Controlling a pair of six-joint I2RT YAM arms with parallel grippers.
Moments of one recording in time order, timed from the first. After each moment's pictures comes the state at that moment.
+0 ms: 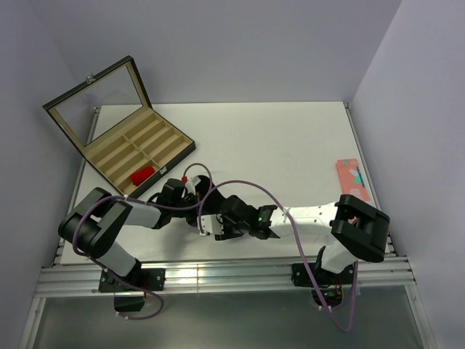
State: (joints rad) left arm -0.55 1.58 0.41 0.42 0.61 -0.90; right arm 1.13 1.51 0.72 -0.07 -0.02 -0.64
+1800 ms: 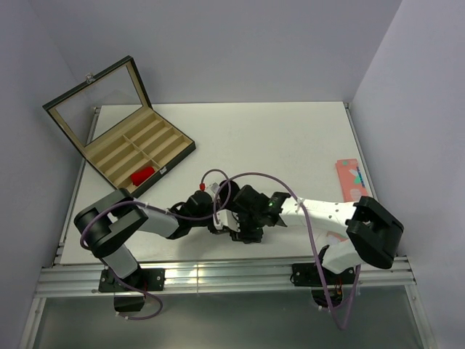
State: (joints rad) left arm -0.89 1.65 0.47 0.56 0.27 -1.16; right arm 0.97 1.43 0.76 -0.51 -0.36 -0.61
